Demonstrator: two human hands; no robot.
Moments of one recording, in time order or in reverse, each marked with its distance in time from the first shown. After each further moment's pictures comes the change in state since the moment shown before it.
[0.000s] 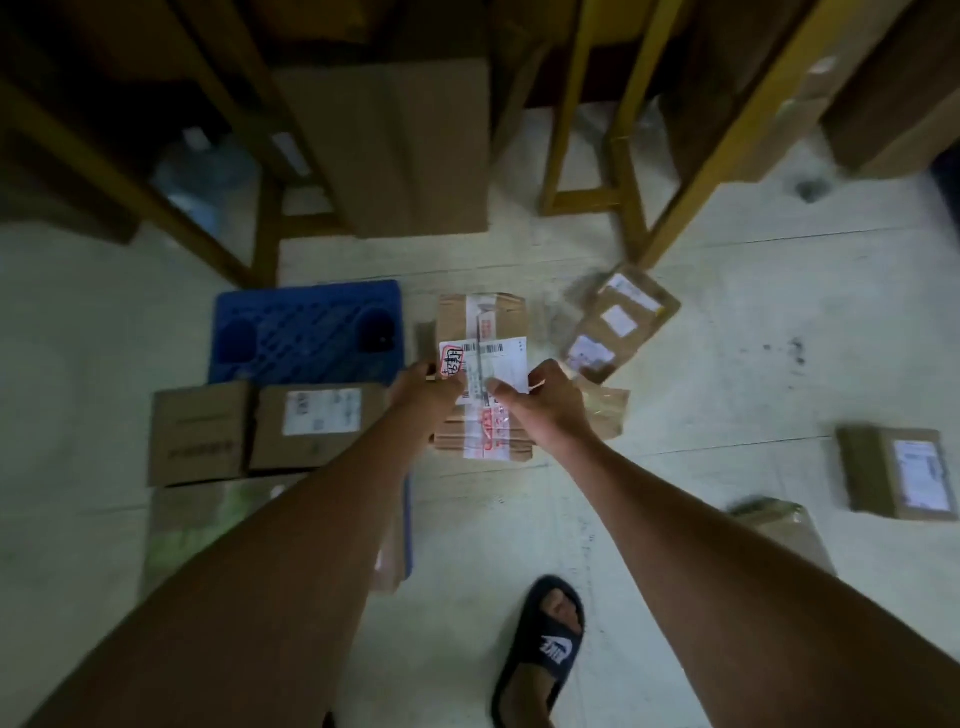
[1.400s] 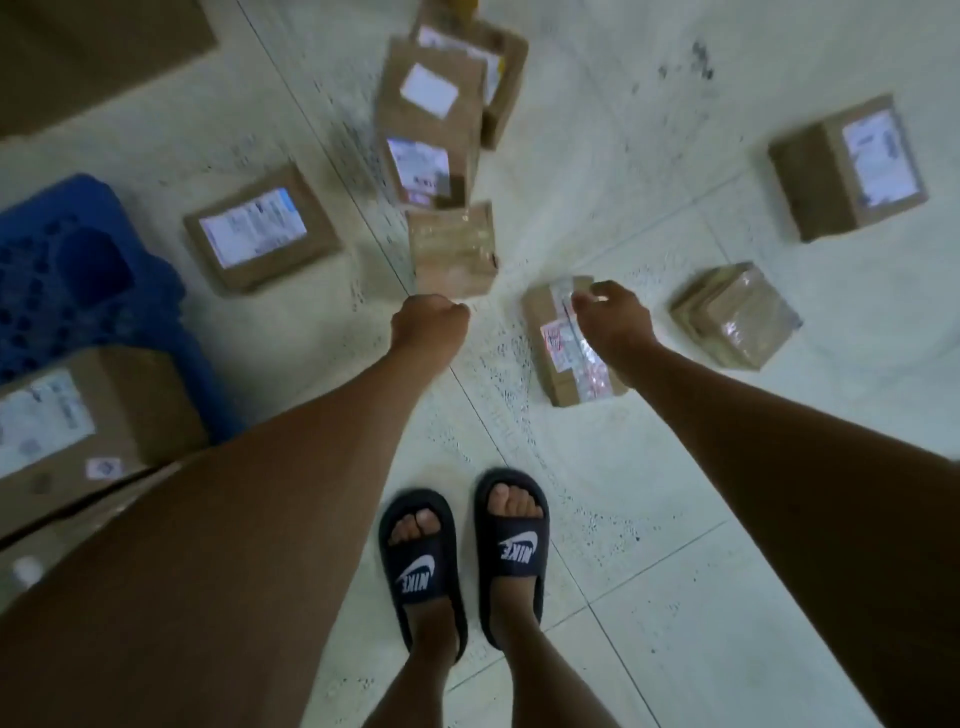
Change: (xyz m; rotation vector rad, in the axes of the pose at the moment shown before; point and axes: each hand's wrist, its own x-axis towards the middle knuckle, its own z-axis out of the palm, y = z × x) left_hand 0.095 -0.090 0.284 0.284 -0.307 0.077; right_hand 0.073 0.311 -0.078 0.064 0.261 0.450
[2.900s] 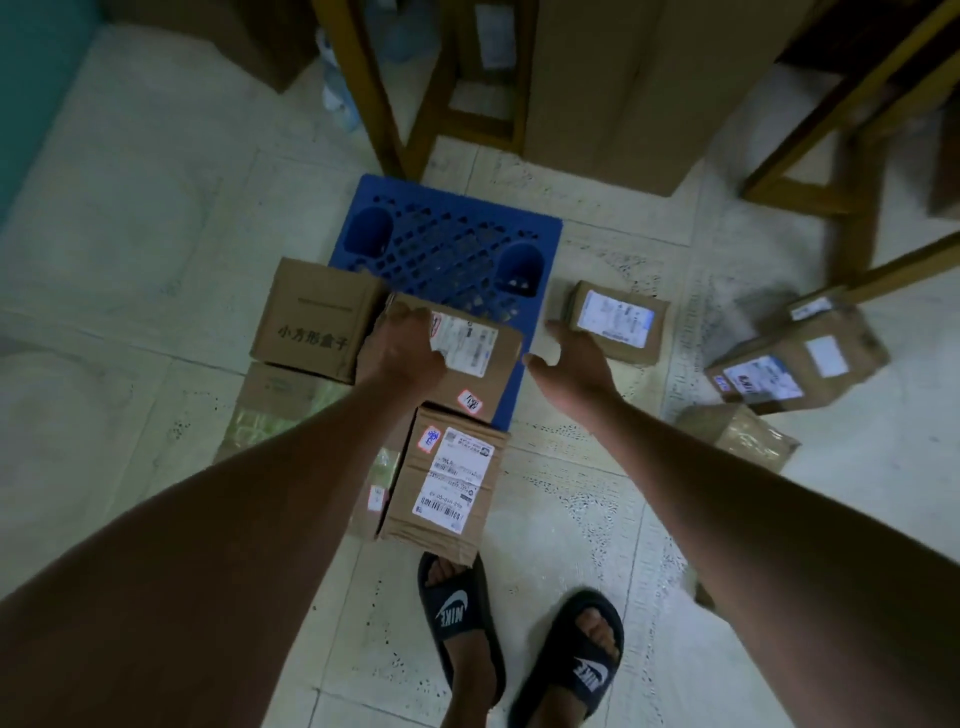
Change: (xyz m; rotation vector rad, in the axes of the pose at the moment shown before) left_hand -0.125 -0.177 -0.363 0.259 0.662 0.015; right_hand -0.227 -0.262 0.252 -0.557 -0.425 -0.776
